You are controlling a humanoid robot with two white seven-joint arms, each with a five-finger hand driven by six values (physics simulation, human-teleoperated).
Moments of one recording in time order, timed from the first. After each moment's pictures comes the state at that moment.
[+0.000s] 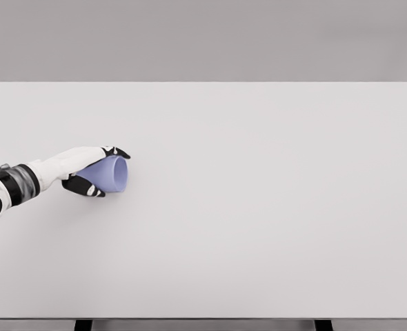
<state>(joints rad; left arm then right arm) -0.35 0.84 -0.58 -1.72 -0.17 0.09 -0.42 0.01 0.00 -0.04 -0.02 0.10 -0.09 0.32</state>
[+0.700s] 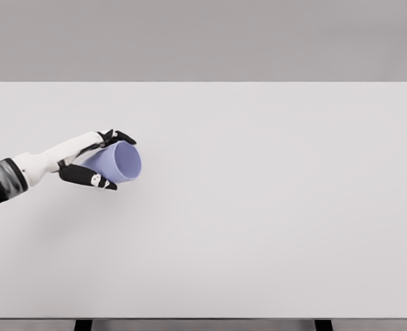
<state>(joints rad) -0.35 0.89 -0.57 -1.72 0.29 -0.03 -0.36 0.01 0.00 -0.04 -0.02 0.10 -0.09 0.32</state>
